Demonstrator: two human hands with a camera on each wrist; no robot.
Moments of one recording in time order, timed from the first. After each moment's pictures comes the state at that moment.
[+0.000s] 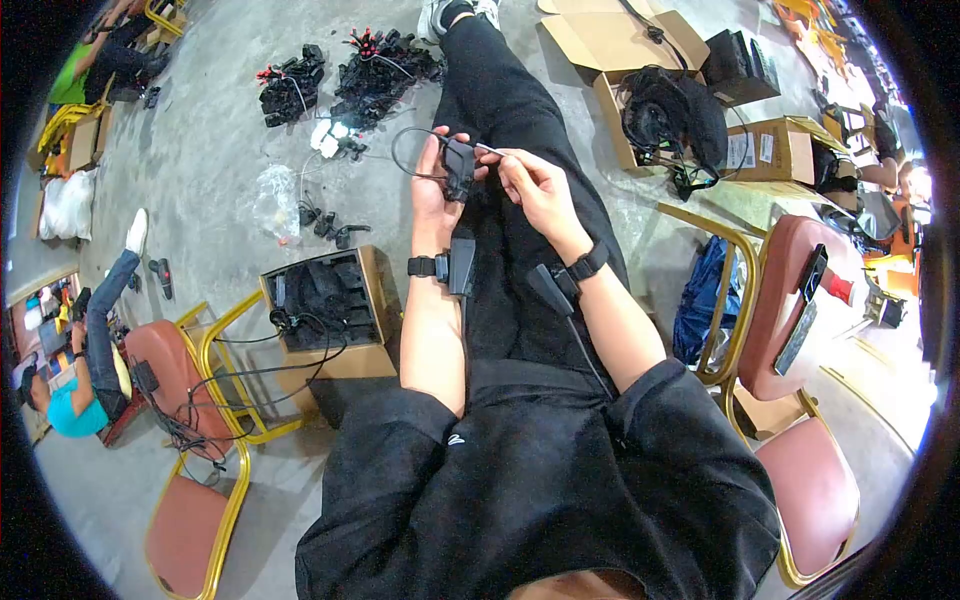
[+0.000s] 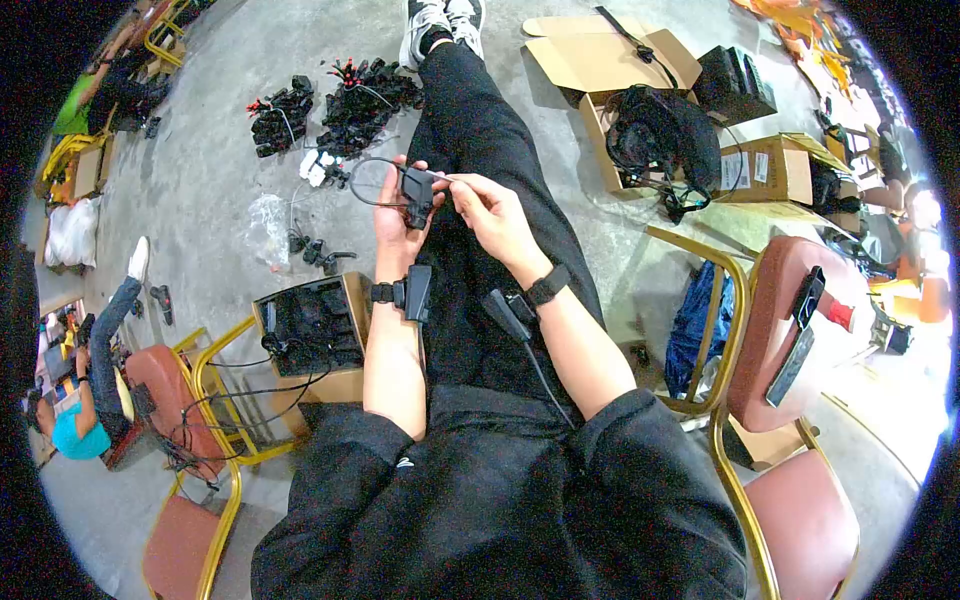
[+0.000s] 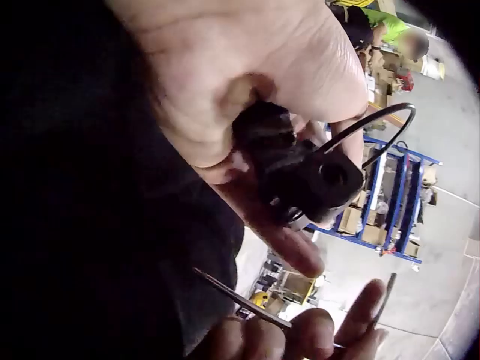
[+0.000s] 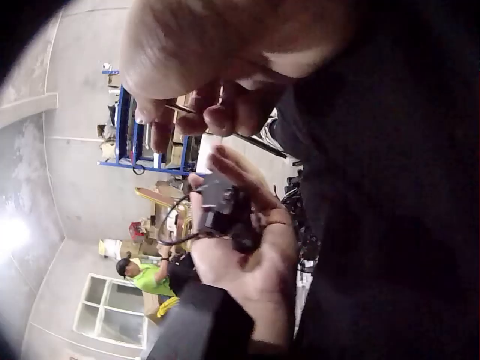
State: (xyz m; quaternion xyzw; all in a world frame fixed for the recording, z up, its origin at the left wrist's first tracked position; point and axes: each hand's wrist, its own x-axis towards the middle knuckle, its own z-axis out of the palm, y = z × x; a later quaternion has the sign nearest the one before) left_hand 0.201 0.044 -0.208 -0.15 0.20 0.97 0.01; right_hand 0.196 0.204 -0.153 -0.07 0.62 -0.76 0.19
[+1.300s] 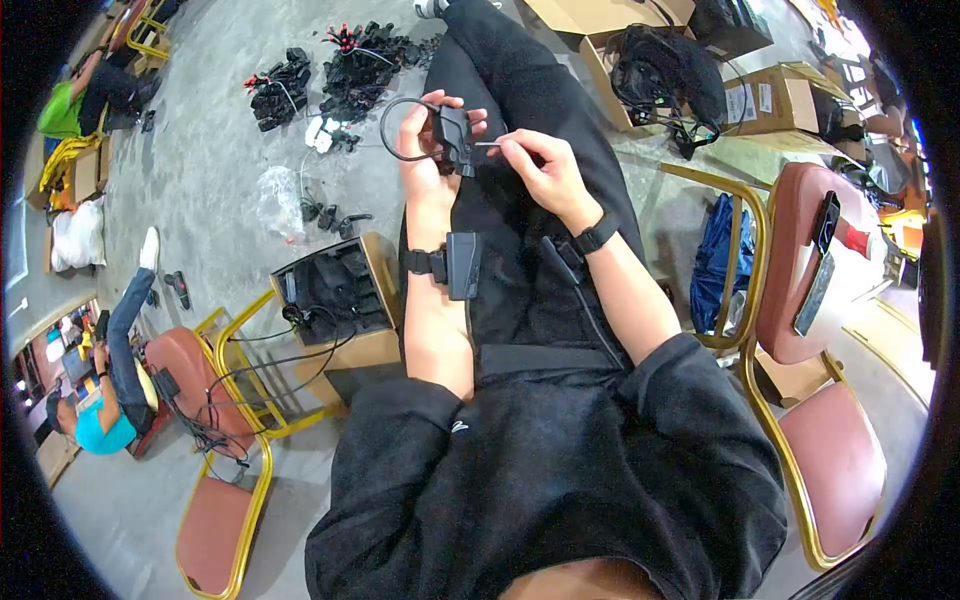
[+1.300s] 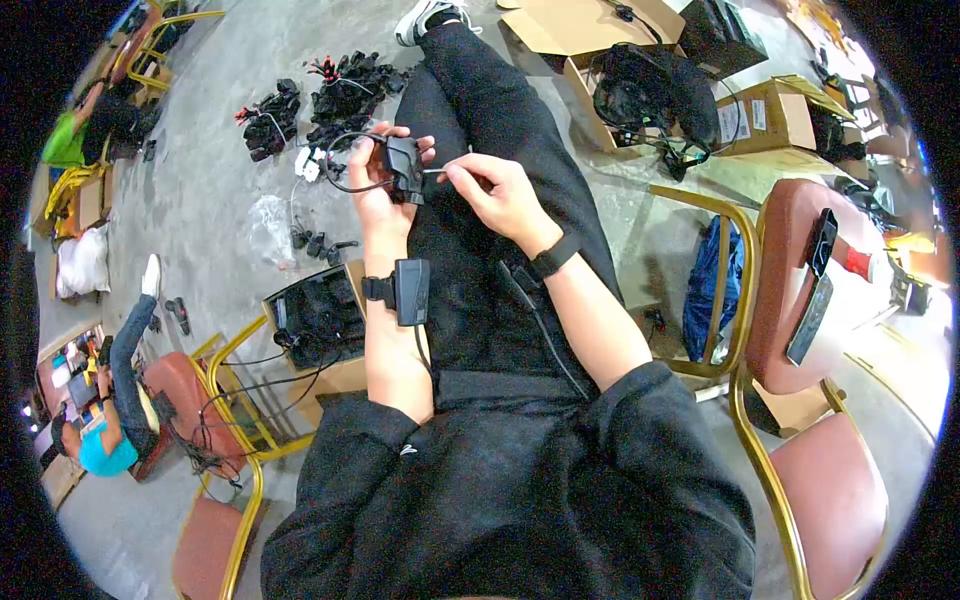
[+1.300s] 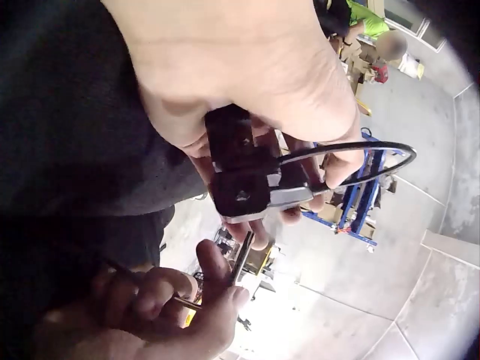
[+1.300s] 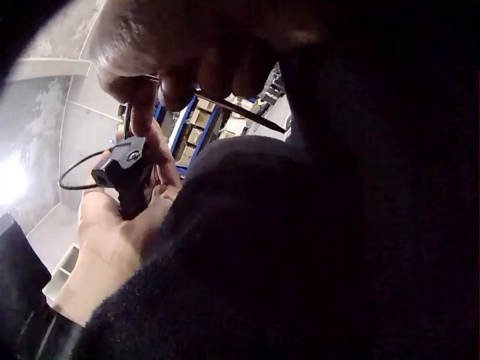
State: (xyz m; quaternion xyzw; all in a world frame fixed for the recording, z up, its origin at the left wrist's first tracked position) left_hand 0.213 0.077 -0.139 -0.15 0.38 0.91 -0.04; right_hand 0.217 0.240 -0.154 -0.17 0.73 -0.67 0.05
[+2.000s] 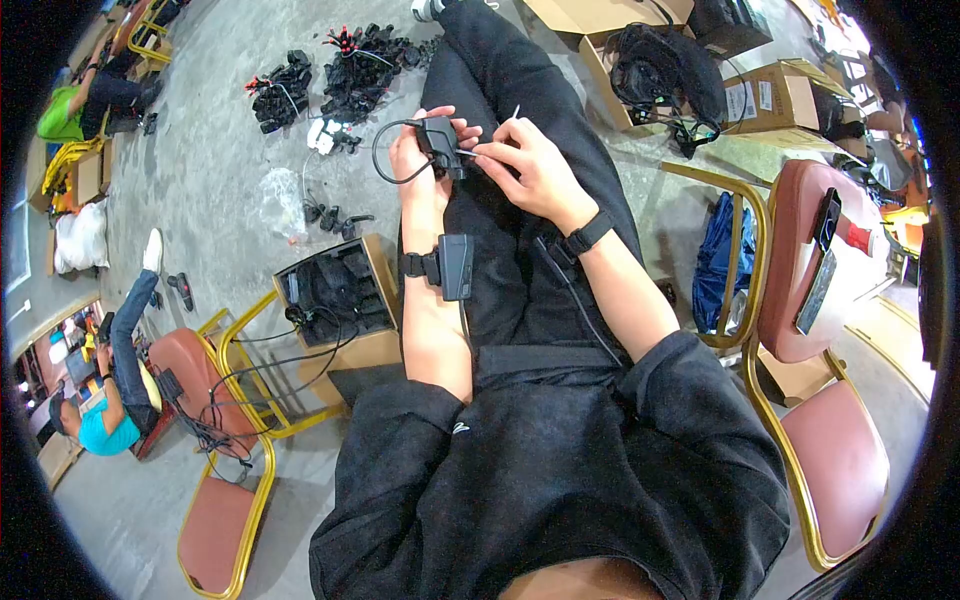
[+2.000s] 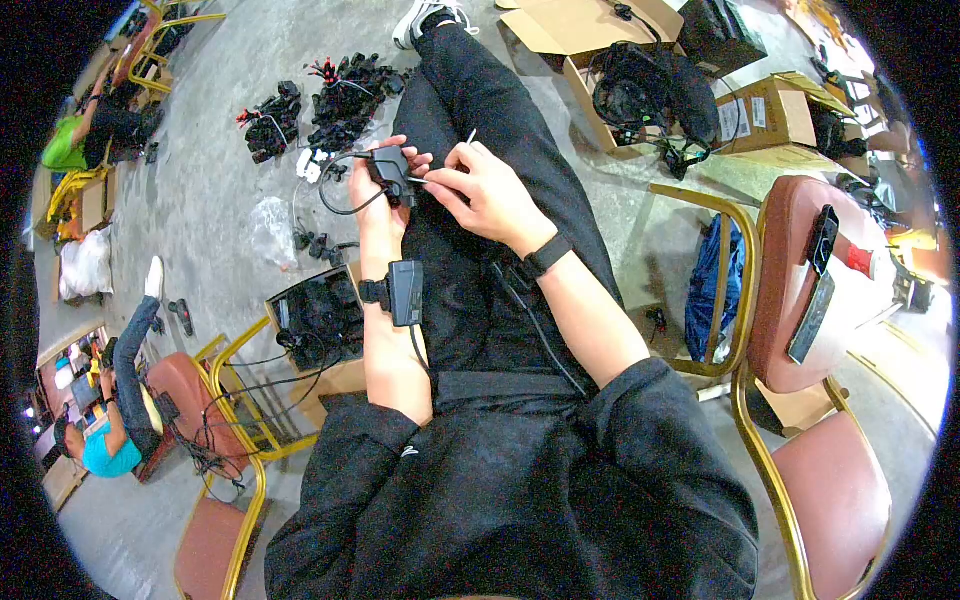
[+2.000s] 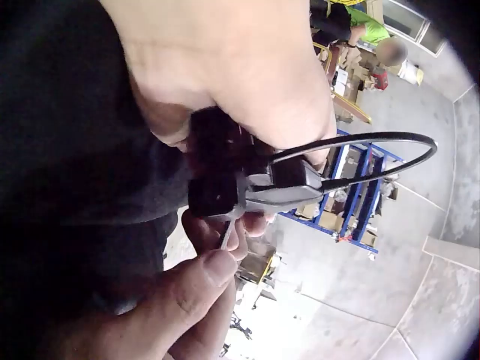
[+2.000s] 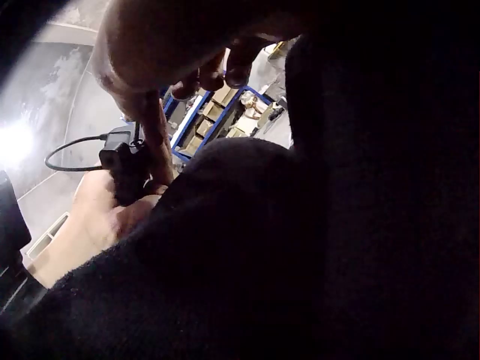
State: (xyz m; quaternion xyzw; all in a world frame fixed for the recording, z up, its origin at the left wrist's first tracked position) left_hand 0.206 0.064 -0.157 -0.19 0.42 0.89 0.01; right_hand 0.207 0.235 -0.140 -0.30 0.82 -0.48 -0.06
